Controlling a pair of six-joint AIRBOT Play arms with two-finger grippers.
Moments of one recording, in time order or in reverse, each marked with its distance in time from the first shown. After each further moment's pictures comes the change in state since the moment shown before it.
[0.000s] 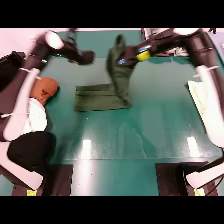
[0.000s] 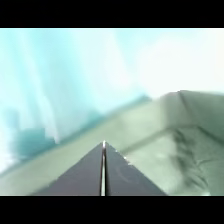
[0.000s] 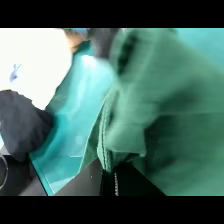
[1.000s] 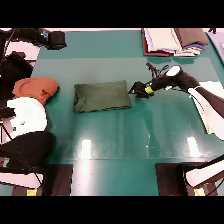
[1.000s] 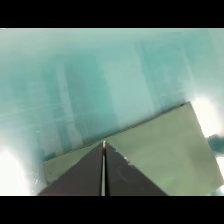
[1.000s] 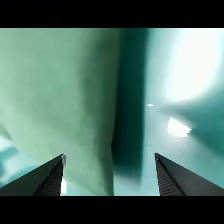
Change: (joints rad) left arm 0.110 0.192 0.003 0.020 -0.101 0.079; right arm -0.212 -0.024 -0.661 0.048 -0.267 -0.040
